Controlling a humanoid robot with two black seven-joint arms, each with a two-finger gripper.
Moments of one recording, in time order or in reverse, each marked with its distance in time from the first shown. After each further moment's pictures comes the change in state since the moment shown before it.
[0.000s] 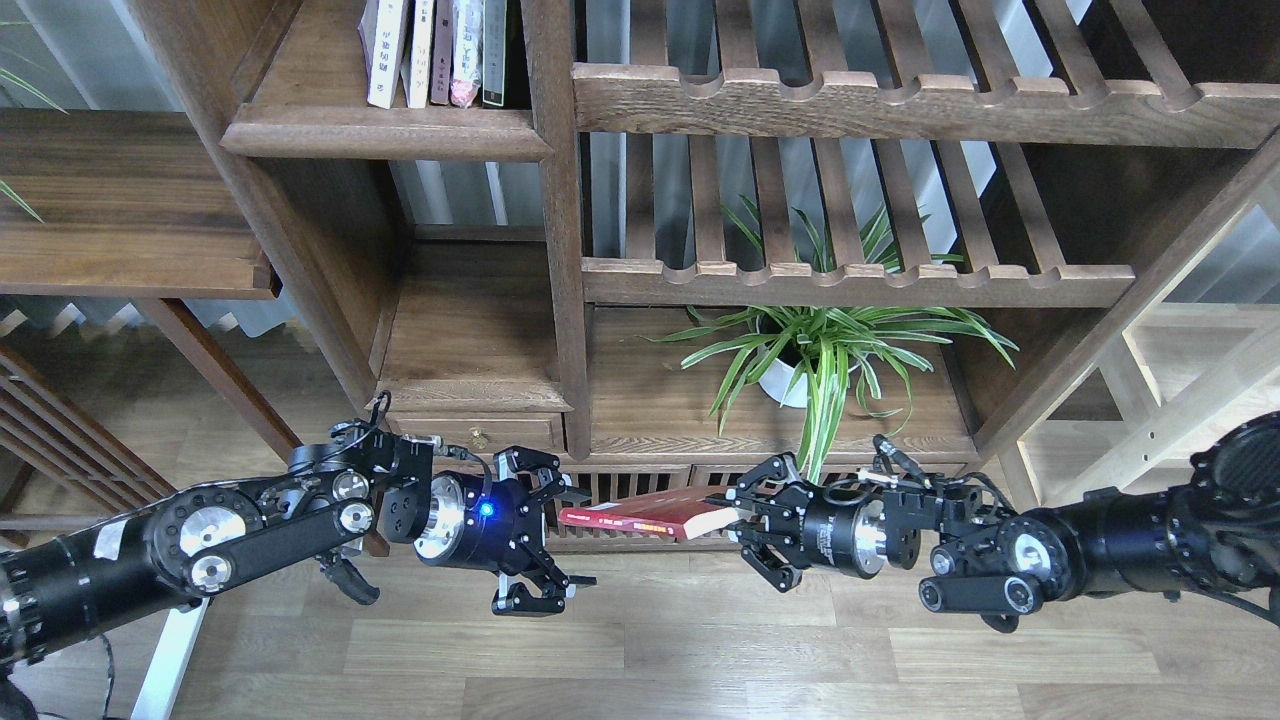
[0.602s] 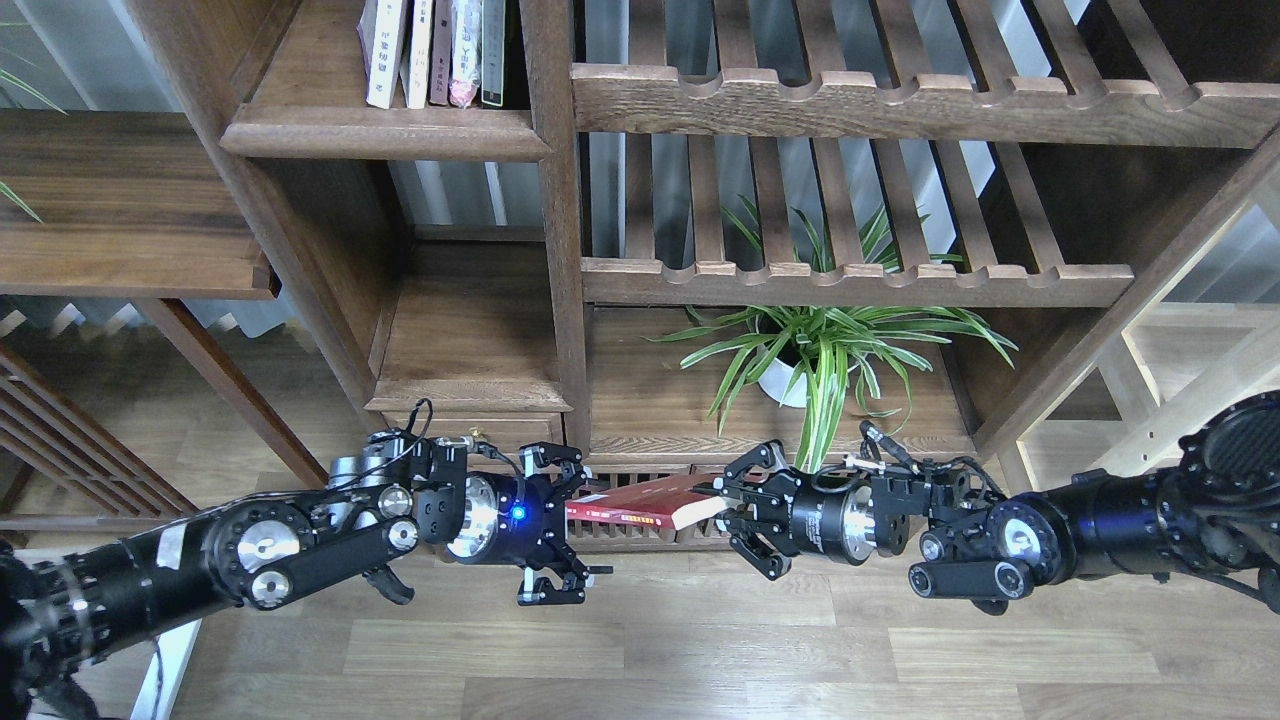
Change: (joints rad) left arm 0.007 -0.112 0.009 0.107 0.111 0.076 -0.014; right arm 0.050 0.014 -0.015 0.013 0.013 0.000 0.000
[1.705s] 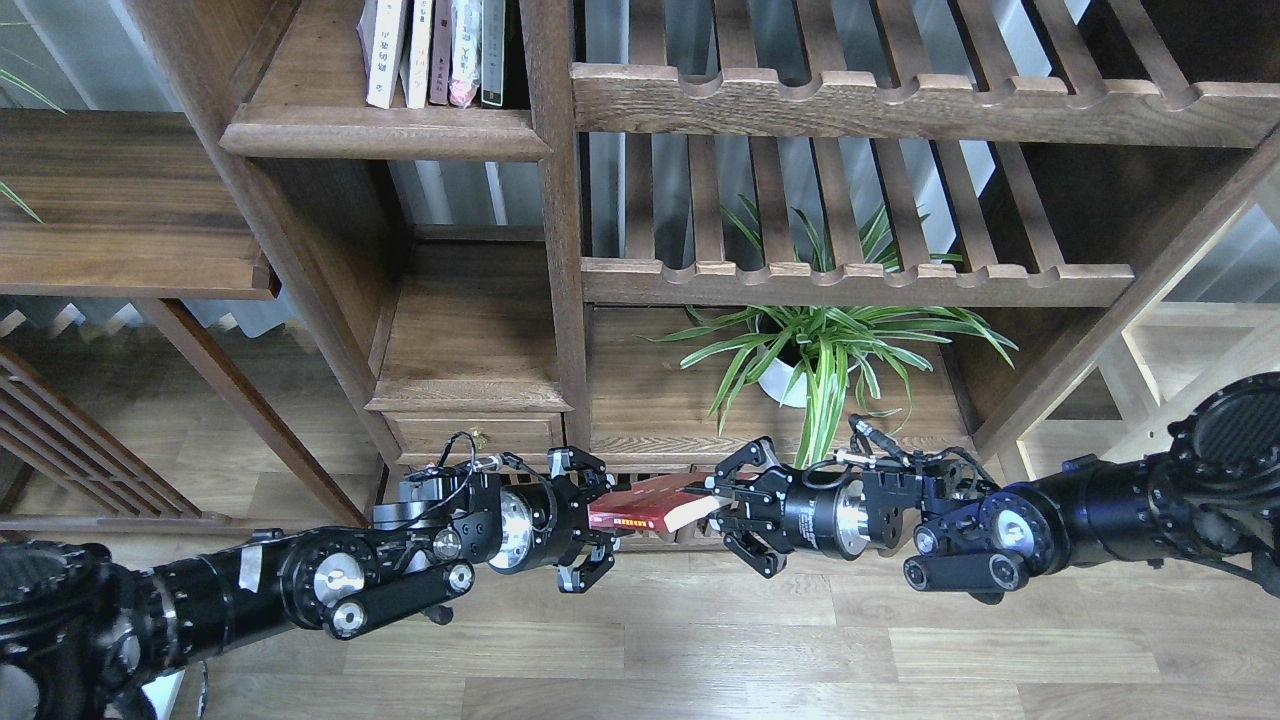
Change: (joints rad) left arm -0.002 -0.150 0.155 0.181 0.012 0.296 -0.069; right arm 0.039 0.017 -0.047 0.014 0.001 0.000 0.000
